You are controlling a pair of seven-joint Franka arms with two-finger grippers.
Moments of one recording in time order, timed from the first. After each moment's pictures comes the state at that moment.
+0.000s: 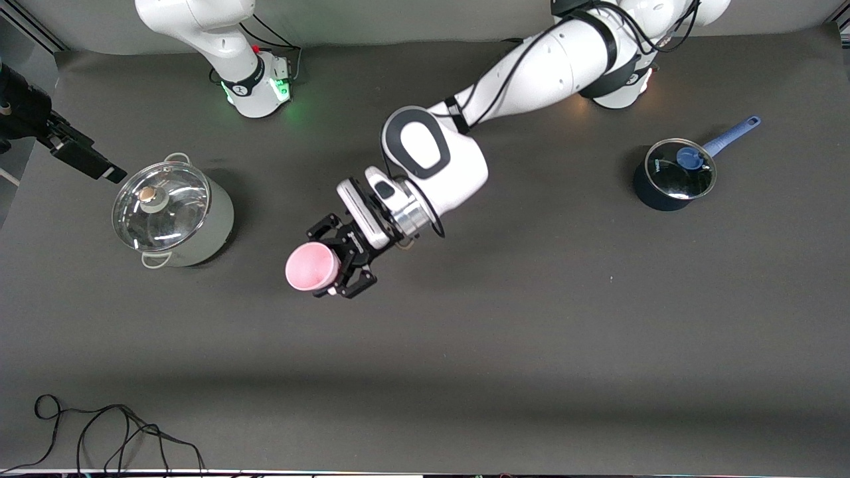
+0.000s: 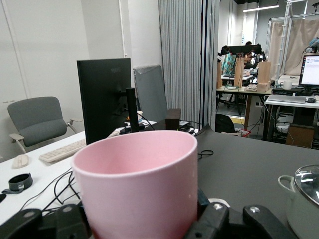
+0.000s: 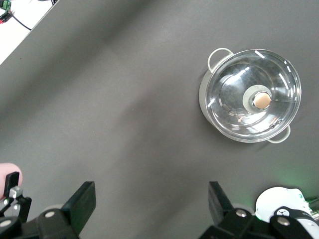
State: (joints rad) left arm -0.59 1.10 -0.82 -0.73 -1.43 3.30 2.16; right arm 0.16 -0.07 -0.10 -1.53 0.07 1.46 0.79
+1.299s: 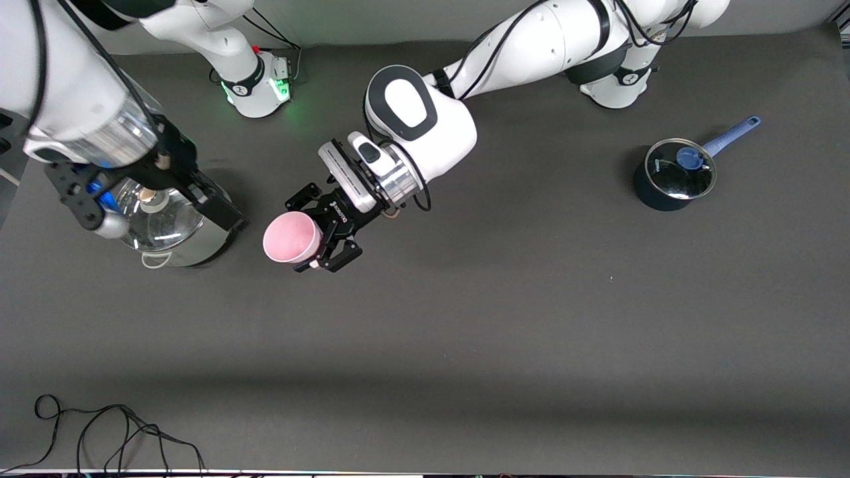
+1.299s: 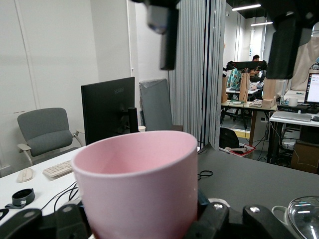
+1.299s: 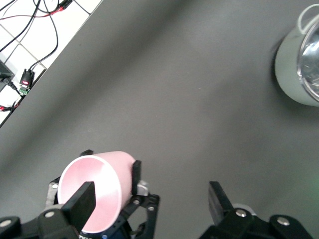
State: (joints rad) left arm -0.66 1.07 -0.81 -0.67 -1.42 3.36 2.11; right arm 0.42 0.36 -0.07 -1.01 0.11 1.44 1.16
